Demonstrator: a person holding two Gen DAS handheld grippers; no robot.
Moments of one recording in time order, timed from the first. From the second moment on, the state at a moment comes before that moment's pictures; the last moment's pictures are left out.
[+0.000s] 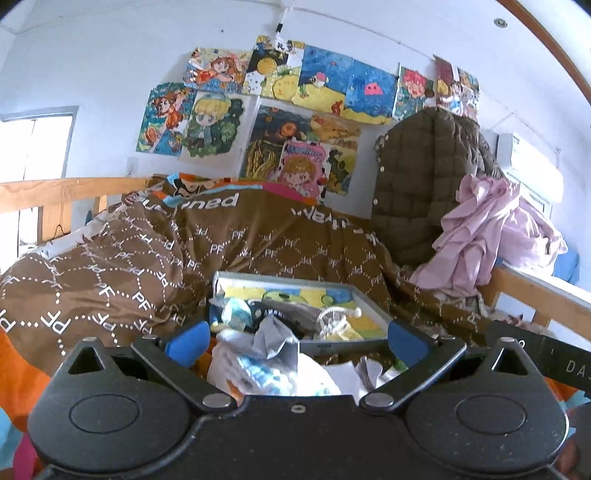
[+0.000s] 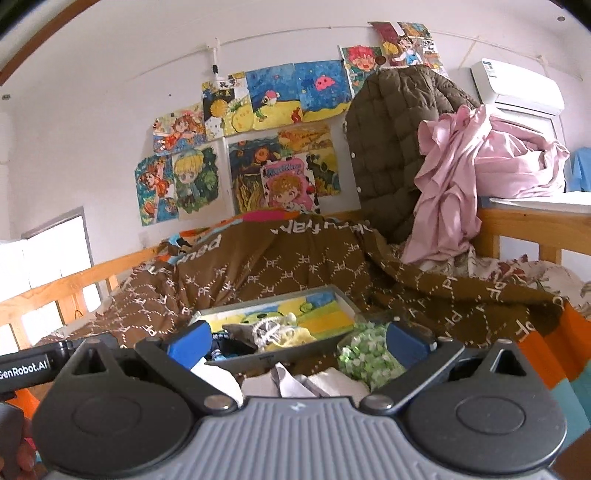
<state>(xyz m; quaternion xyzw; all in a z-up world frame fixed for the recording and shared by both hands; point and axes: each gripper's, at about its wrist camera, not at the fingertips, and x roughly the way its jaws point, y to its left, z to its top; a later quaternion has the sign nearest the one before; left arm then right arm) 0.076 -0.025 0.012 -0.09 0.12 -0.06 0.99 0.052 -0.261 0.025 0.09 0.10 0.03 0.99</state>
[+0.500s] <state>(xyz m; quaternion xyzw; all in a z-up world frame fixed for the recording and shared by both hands) 0.059 -0.033 0.005 -0.09 0.16 -0.02 0.98 0.043 -0.279 0.019 0.11 0.15 -0.01 0.98</state>
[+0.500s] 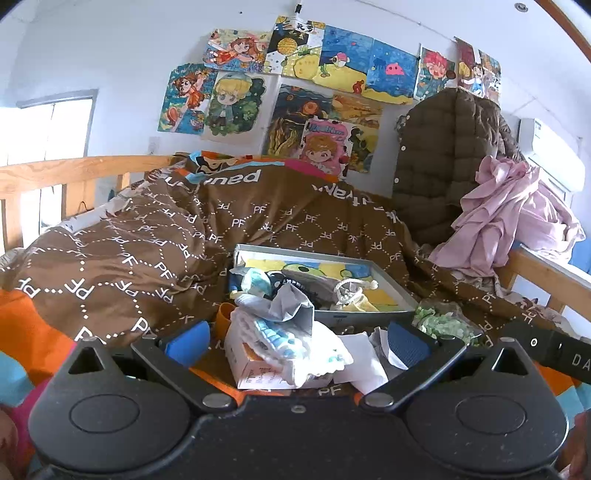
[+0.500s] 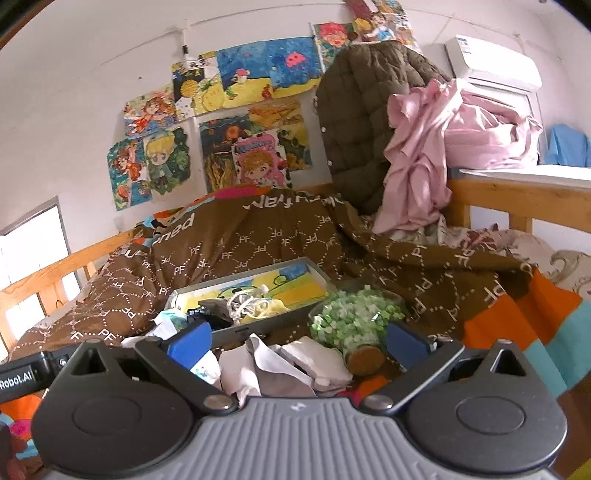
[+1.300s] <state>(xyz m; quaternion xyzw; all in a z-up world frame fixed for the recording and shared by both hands) 0.094 -0.088 -0.012 -0.08 0.23 -0.05 0.97 0.074 -0.322 0.009 0.21 0.20 -0.07 0.96</state>
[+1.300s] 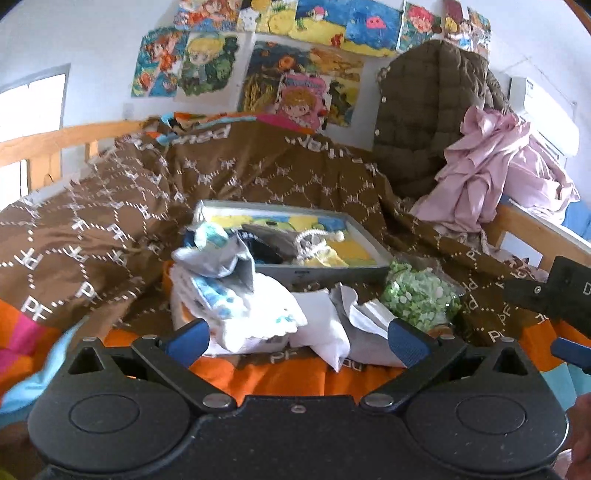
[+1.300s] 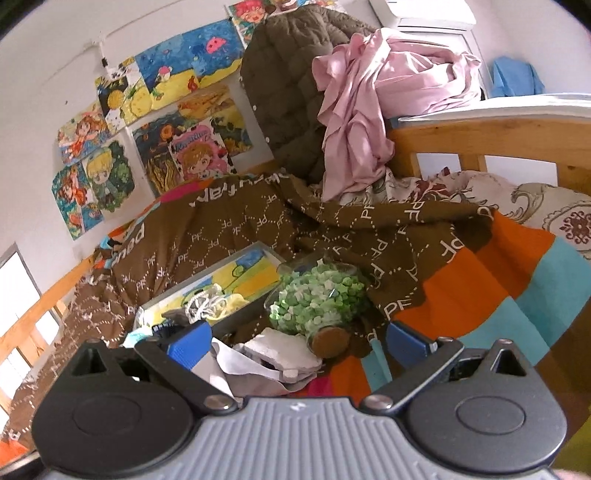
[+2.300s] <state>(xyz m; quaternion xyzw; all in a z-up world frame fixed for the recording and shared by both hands) 0.146 -0.027 -0.014 -0.02 0.25 -0.08 0.96 0.128 -0.257 -0.010 0.08 0.23 0.05 0.97</state>
